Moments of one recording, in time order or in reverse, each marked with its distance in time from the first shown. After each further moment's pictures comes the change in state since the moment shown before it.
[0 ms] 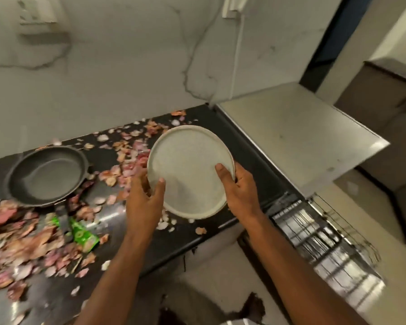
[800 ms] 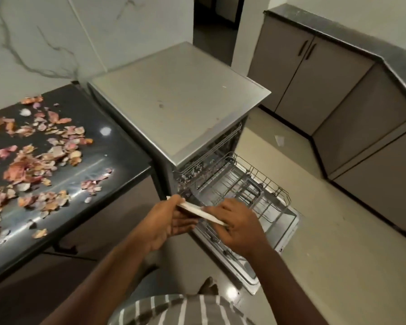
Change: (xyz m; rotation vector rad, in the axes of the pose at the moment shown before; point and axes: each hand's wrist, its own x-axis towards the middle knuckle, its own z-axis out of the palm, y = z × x) left_hand -0.203 0.058 0.358 -0.215 -0.734 -0.799; right_hand -0.146 0.145 -0.383 -0.739 -0.047 -0.349
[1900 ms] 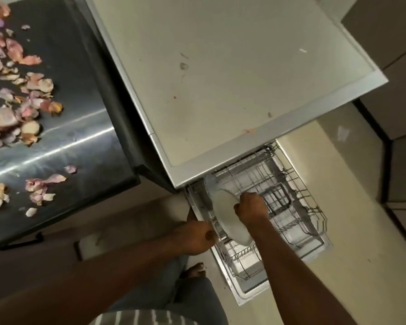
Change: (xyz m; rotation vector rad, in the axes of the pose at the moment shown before) left_hand 0.241 -0.045 0.020 1.182 -0.168 -0.041; right_hand 0.124 0.259 0.155 -0.361 -0.862 0.714
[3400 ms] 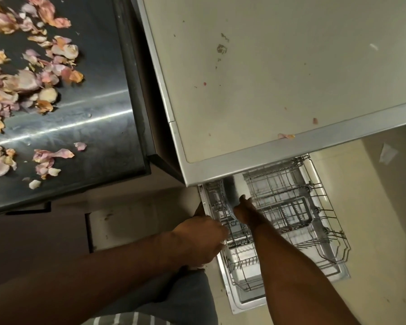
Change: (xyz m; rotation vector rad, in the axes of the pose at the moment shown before) left_hand -0.020 0.024 -0.023 0.359 0.148 0.185; right_hand 0.114 -0.008 0.109 0.283 -0.363 0.059
